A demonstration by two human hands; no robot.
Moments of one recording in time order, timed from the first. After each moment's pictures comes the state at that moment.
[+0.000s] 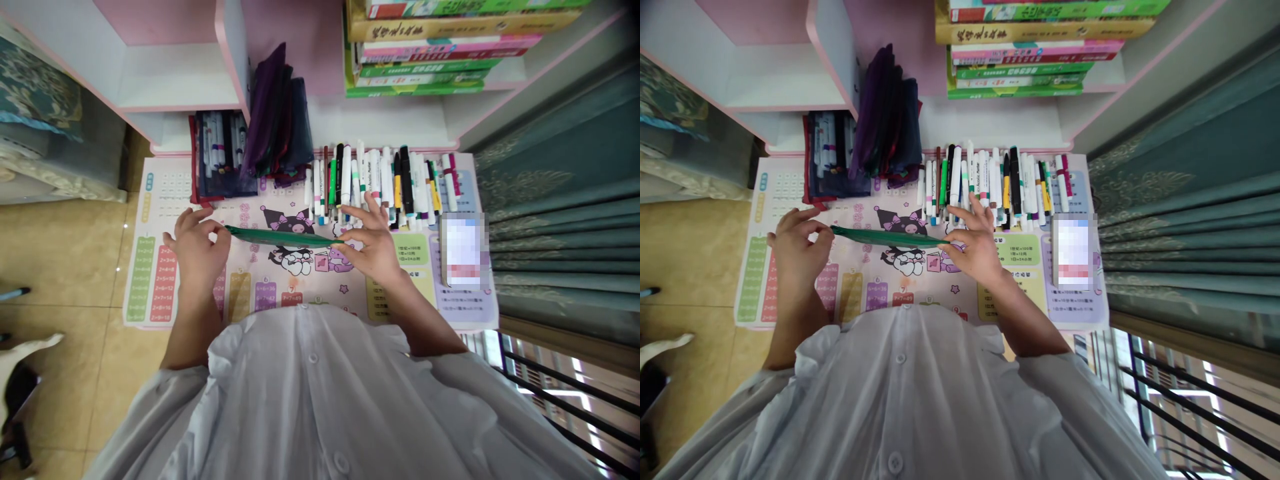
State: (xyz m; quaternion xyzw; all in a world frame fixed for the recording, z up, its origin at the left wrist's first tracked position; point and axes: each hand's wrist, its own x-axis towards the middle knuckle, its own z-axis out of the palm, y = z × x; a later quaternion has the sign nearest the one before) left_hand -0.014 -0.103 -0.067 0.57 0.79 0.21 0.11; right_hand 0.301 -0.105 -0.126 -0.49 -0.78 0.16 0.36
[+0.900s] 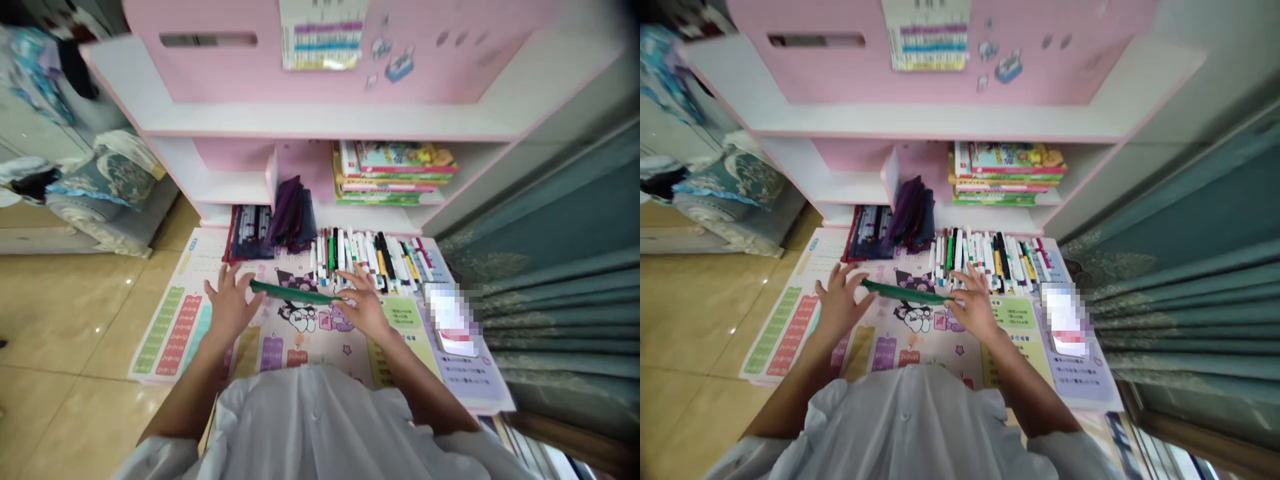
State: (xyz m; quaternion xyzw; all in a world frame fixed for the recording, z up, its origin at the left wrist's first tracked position) left_hand -0.022 -0.124 -0.076 0.68 0.72 0.13 0.02; right_hand 0.289 -0.105 -0.126 -0.49 -0.78 0.14 0.36
